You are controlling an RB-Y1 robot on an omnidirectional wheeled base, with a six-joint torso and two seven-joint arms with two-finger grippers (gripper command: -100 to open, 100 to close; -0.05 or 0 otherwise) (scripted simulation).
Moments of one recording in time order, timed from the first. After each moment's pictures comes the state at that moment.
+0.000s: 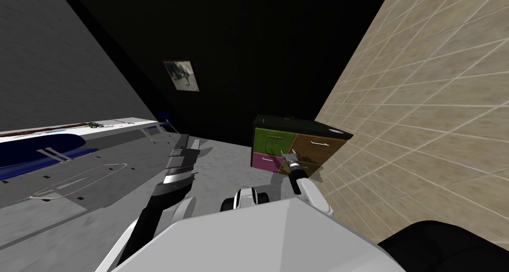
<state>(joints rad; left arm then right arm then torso) 0.53 0.04 0.00 -2.31 -0.04 -0.46 -0.05 0.42 -0.23 -0.12 -1.96 1.48 0.08 0.19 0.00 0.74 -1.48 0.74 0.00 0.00</state>
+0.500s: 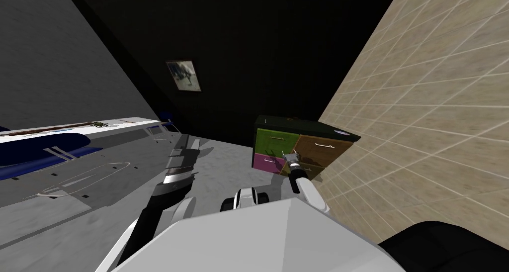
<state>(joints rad) 0.53 0.04 0.00 -2.31 -0.04 -0.46 -0.05 0.40 -0.21 -0.14 -1.92 1.60 0.12 0.20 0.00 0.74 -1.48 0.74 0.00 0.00</state>
